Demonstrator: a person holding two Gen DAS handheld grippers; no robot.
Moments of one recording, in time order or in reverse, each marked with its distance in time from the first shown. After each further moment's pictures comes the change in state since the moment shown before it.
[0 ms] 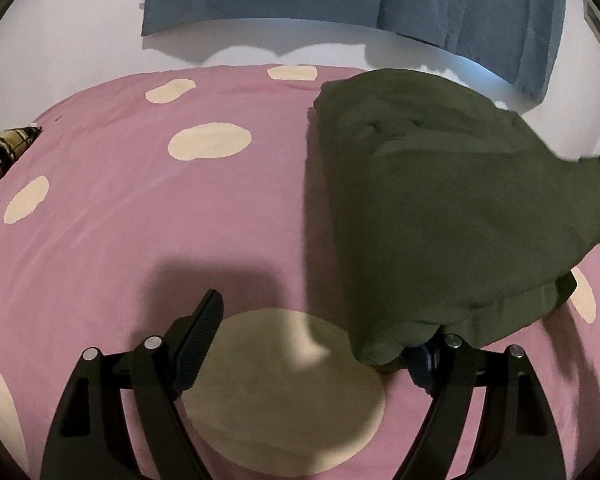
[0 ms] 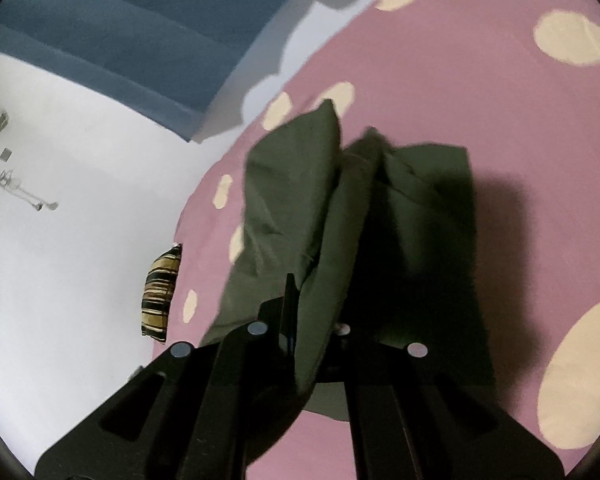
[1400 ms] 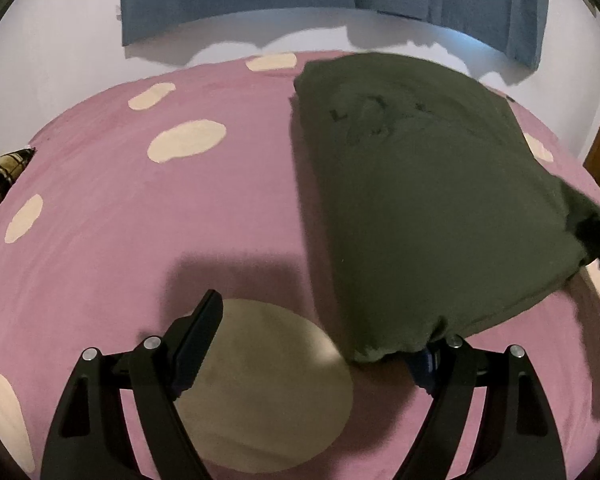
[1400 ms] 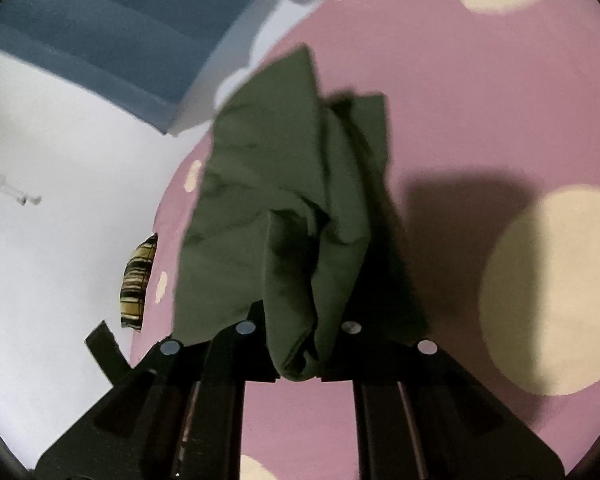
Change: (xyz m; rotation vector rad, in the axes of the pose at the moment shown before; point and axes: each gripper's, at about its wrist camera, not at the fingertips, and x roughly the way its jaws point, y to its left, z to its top) left arm 0.010 -0.035 -0.007 0.083 0.057 0.044; right arm -0.027 -0.063 -0.049 0.022 -0.004 -0.061
